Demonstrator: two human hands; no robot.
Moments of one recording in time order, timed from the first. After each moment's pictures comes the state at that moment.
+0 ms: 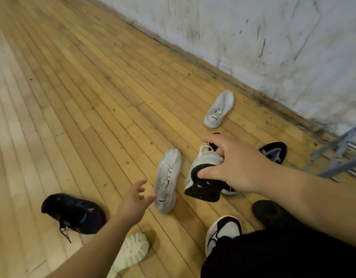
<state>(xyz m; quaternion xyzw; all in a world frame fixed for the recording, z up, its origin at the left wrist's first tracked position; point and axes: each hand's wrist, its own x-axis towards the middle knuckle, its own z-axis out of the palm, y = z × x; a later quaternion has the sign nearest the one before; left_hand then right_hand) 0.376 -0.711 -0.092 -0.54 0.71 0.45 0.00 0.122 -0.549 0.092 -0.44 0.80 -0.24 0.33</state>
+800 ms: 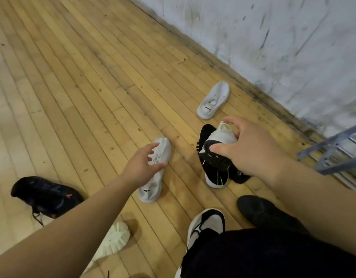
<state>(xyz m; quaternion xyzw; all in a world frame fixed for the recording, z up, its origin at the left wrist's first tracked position) 0.297 -0.733 -0.096 -0.43 0.79 0.45 -0.03 0.098 -0.545 0.090 -0.33 0.87 -0.24 0.26</state>
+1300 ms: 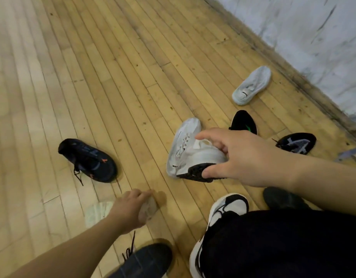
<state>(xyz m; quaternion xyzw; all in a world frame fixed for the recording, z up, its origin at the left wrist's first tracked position) 0.509 -0.655 -0.157 -0.38 0.87 0.23 0.23 0.169 -0.569 0.081 -0.59 0.71 -0.13 0.36</state>
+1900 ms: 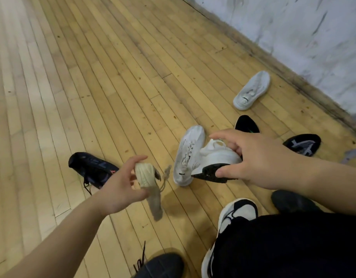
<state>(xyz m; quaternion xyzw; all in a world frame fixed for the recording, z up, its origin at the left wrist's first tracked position) 0.475 -0.720 -0.015 -0.39 0.75 0.53 0.02 0.158 -0.560 0.085 -0.56 0.74 -0.16 0.34</state>
